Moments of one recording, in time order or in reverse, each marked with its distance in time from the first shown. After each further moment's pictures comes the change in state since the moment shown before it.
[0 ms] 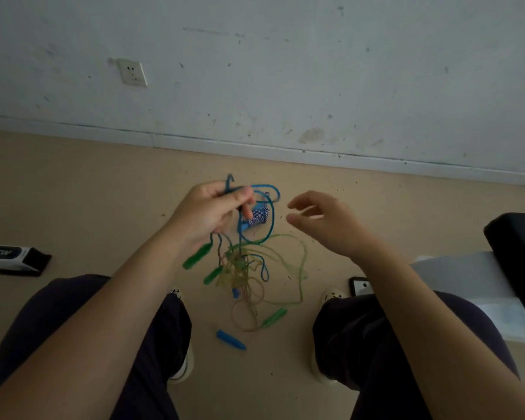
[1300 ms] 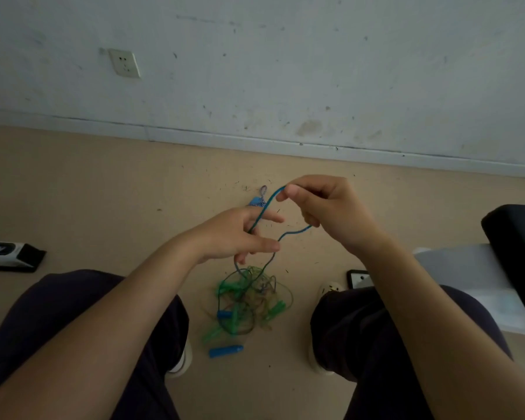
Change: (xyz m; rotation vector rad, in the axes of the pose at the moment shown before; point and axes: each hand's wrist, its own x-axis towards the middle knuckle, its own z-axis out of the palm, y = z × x) left_hand 0.002 -0.021 0.022 0.401 -0.434 -0.159; right_hand -0.010 -0.022 -0.011 0.392 -0.009 -0.201
